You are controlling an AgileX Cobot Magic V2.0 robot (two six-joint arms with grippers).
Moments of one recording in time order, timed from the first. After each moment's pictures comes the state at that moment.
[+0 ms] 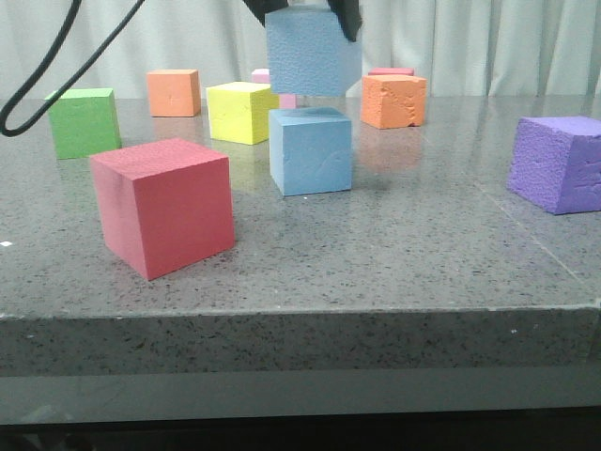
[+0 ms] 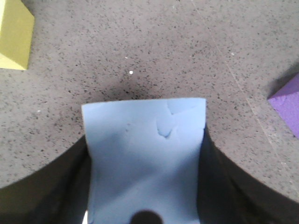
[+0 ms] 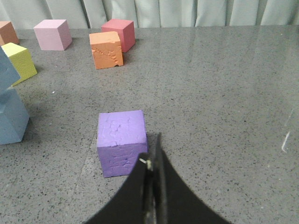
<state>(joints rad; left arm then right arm) -0.69 2.02 -2.18 -0.01 1.26 -0.23 0.11 0.44 -0.46 -0.09 0.35 0.19</state>
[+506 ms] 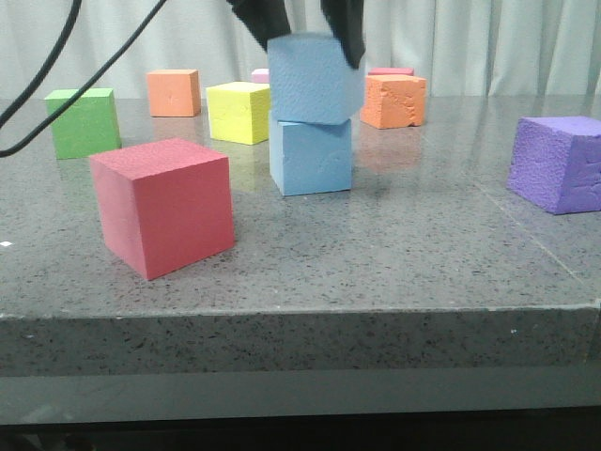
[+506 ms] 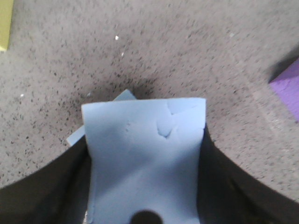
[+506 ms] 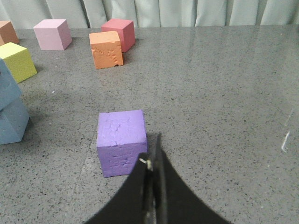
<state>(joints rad) -0.69 2.02 -2.11 -0.02 1.26 -0.23 0.11 0.44 -0.46 -0.09 0.35 0.19</state>
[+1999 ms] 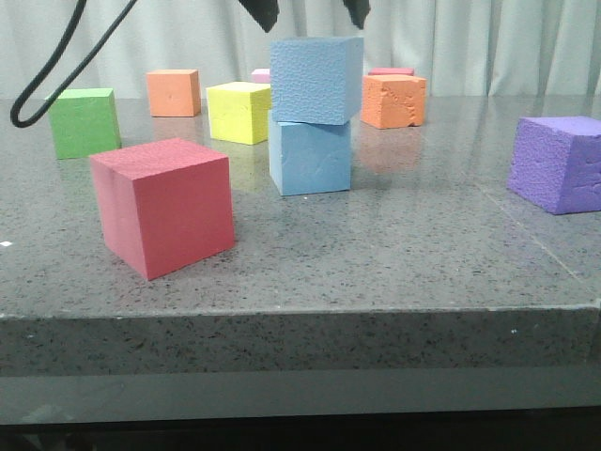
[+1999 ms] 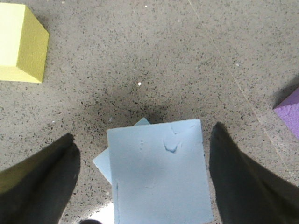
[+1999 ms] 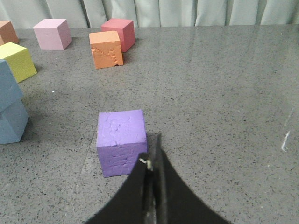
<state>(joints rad) -0.69 2.02 -2.21 0.05 1.26 -0.23 0.11 0.44 -0.46 -0.09 0.35 0.19</state>
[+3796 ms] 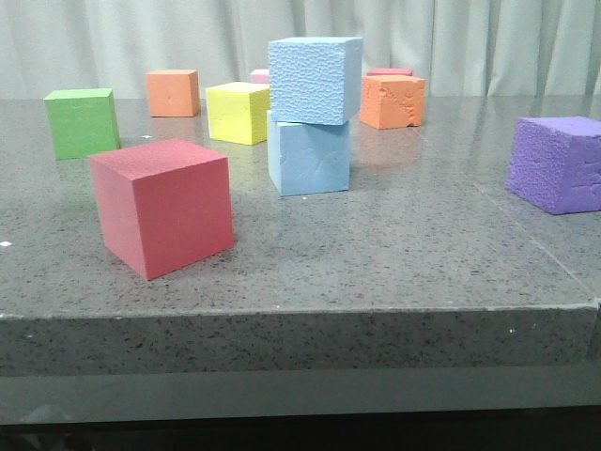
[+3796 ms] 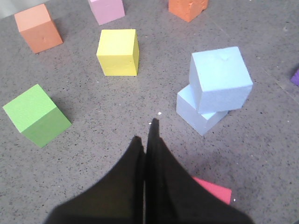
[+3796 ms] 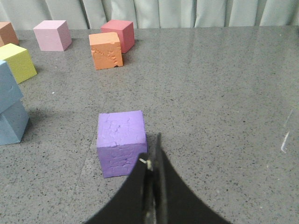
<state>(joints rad) -0.69 1.17 -1.30 0.27 0.86 -0.23 0.11 0.44 -0.46 -0.09 0.35 0.19</state>
